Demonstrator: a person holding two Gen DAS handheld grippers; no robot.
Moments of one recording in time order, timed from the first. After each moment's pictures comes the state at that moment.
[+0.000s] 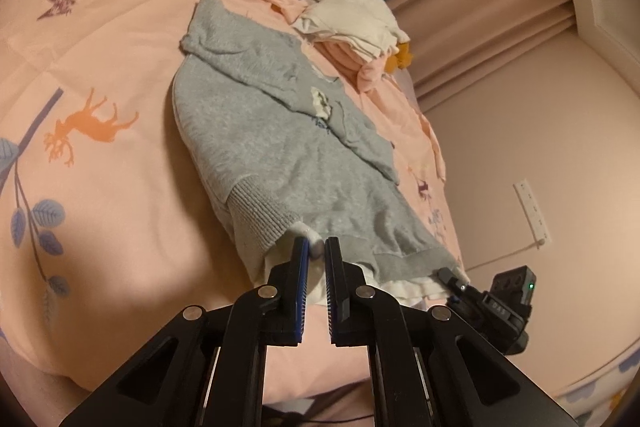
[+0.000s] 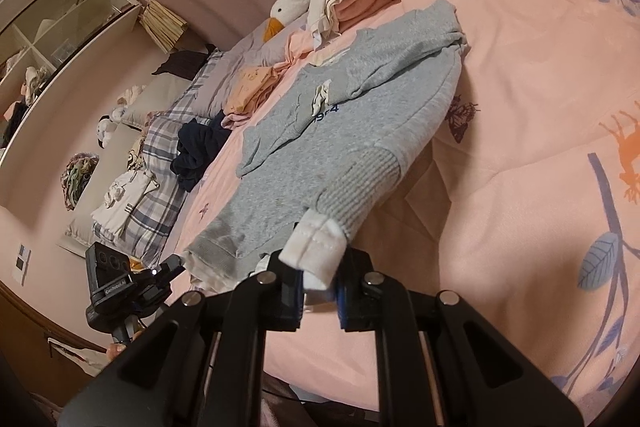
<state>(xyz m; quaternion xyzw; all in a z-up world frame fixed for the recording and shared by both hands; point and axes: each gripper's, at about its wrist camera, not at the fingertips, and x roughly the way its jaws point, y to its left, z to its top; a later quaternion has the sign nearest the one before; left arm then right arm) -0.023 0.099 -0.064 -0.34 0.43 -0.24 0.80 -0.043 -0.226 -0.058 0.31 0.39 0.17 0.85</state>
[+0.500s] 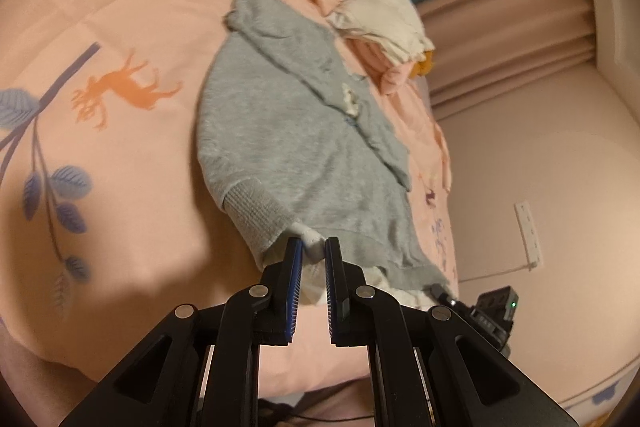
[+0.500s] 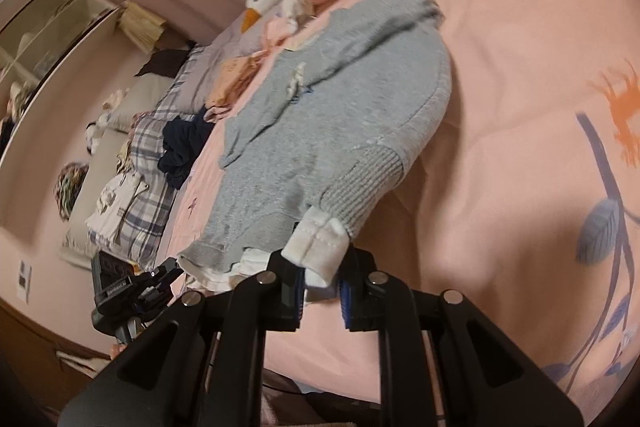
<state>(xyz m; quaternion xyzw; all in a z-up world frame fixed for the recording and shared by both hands) -0.025 0.128 -0.088 -0.39 0.46 -0.22 0.77 -0.044 -0.236 -0.082 0.34 0.42 0.15 0.83</state>
